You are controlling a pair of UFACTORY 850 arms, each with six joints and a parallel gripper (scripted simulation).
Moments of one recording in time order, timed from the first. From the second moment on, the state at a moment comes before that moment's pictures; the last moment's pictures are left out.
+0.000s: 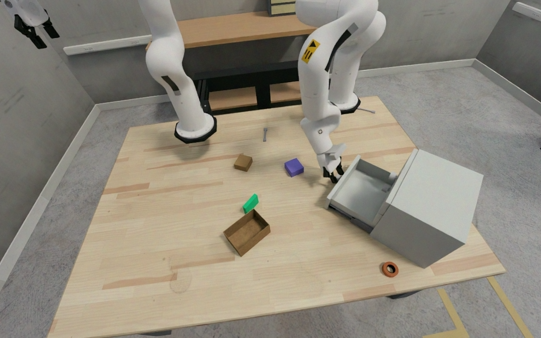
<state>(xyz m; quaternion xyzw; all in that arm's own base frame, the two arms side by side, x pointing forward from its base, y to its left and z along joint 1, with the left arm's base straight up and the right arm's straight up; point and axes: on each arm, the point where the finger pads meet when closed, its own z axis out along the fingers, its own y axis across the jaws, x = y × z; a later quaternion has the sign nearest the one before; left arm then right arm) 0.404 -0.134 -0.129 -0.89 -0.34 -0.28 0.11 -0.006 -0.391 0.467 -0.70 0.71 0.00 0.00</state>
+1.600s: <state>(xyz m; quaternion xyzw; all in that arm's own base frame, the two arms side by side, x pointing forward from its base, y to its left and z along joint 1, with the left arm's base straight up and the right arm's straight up) 0.422 -0.125 -0.012 -0.89 -0.34 -0.28 0.11 -0.006 -0.391 0.467 -0.70 0.71 0.00 0.00</state>
